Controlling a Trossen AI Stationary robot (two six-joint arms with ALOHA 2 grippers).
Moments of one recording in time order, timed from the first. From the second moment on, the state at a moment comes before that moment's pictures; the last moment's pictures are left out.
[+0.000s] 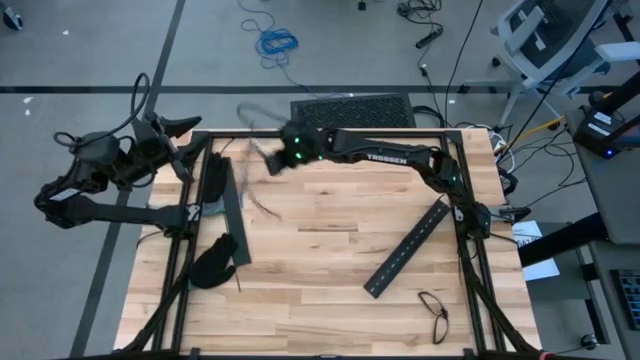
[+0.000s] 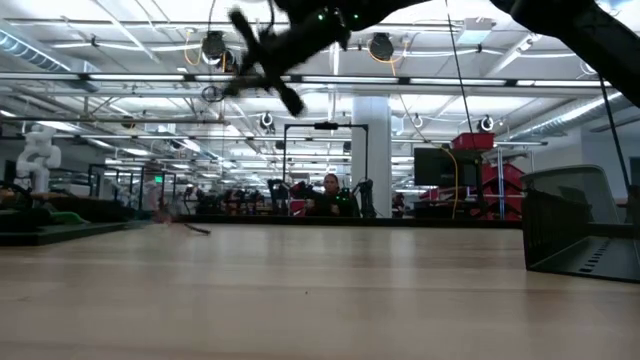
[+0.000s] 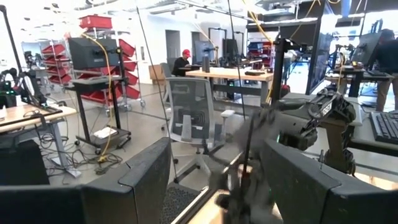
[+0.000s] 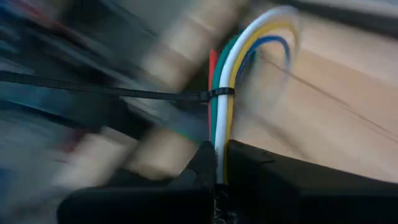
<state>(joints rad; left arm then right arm) 0.08 0.55 1.09 -0.48 -0.47 0.07 -0.26 2.21 2.11 -0.44 -0.11 0.75</state>
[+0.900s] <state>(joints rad) 0.08 0.55 1.09 -0.43 -0.48 0.07 -0.38 2.16 1.55 -0.77 0.00 0.77</state>
